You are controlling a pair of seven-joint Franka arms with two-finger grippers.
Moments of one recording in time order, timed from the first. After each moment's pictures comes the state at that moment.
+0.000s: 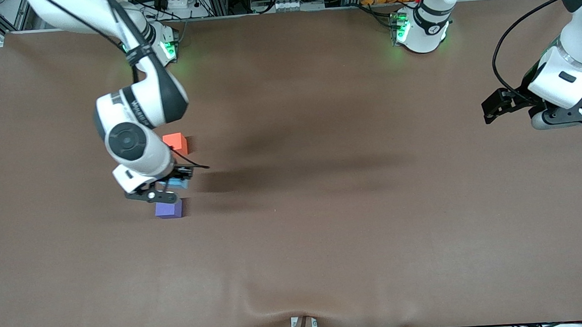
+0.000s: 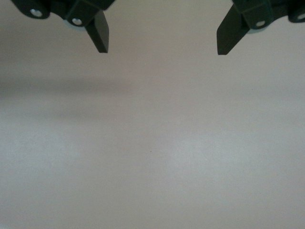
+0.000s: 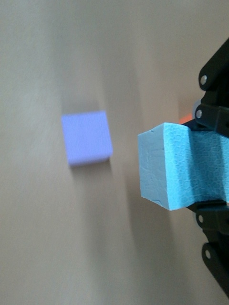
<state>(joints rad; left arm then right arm) -0.08 0.01 -0.07 -1.65 0.04 1.68 -0.18 0.31 0.32 0.00 -1.88 -0.10 2.01 0.50</state>
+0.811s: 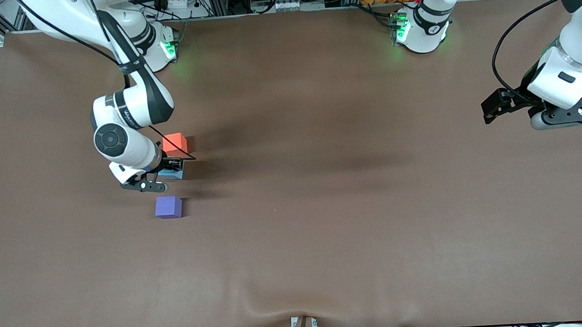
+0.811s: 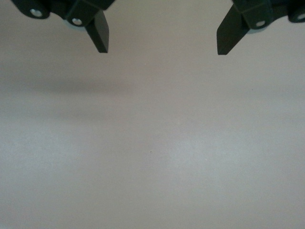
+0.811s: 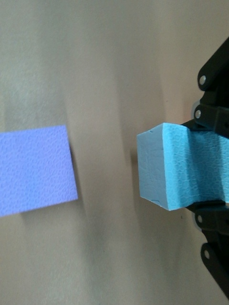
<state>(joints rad) -0.08 0.01 -0.07 -1.65 0.04 1.68 -0.18 0.24 0.29 0.02 -2.17 -0.01 2.31 0.40</state>
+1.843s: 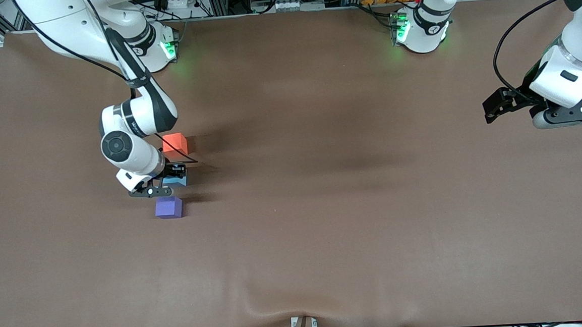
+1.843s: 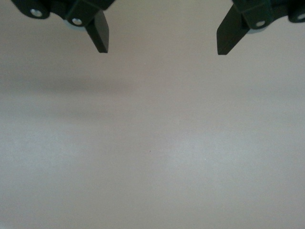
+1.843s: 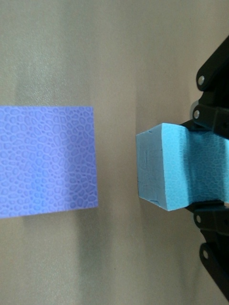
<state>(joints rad) -0.08 0.01 -0.07 -1.65 0.04 1.68 -0.18 0.23 0.37 0.01 -2.19 -0.01 2.45 0.27</state>
